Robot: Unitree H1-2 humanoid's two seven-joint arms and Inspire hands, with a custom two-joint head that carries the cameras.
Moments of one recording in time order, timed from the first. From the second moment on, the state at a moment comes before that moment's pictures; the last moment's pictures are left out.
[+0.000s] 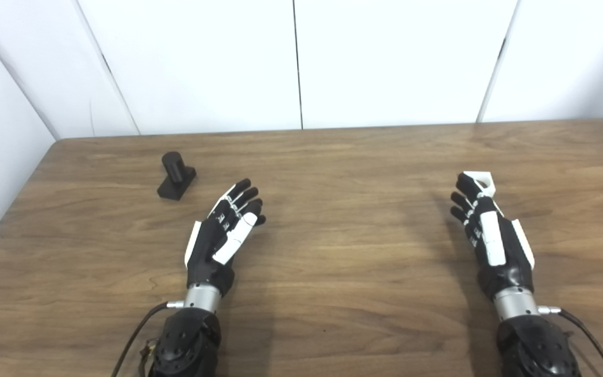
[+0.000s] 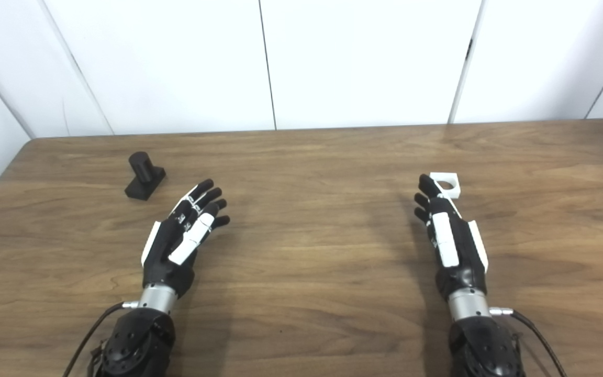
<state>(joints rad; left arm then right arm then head) -0.07 0.00 0.04 -0.07 -0.17 0.10 -0.01 -0.04 -0.06 -0.07 -0.13 0.07 0.10 0.00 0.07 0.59</state>
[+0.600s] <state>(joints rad) -0.07 -0.04 0.02 -0.06 -0.13 0.06 0.00 -0.04 -0.08 -0.09 -0.12 0.12 0.08 0.02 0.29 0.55</state>
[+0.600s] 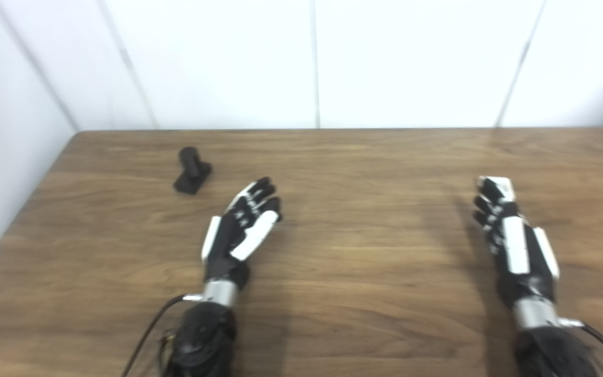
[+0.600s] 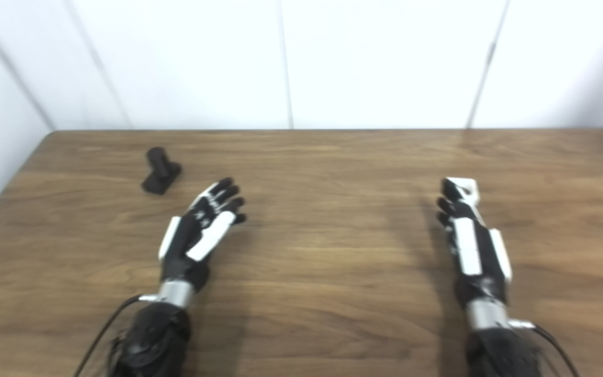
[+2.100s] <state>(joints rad) -0.12 0.00 0.04 -0.10 0.36 0.02 0.24 -0.04 -0.12 -0.12 -0.09 0.19 0.06 0.07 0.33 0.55</state>
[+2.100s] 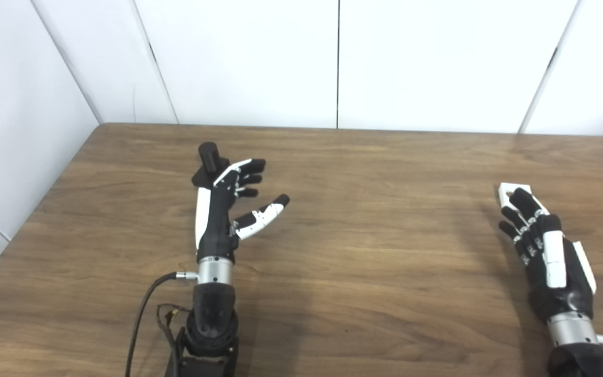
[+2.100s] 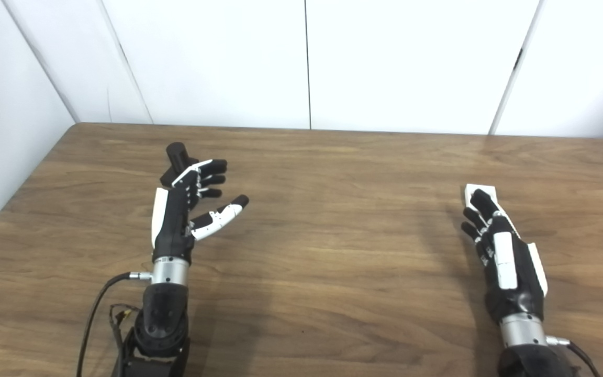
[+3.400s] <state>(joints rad) -0.26 0.11 0.03 0.03 0.77 0.18 0.44 -0.04 -0.13 -0.13 -0.08 0.19 0.06 0.08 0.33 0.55</state>
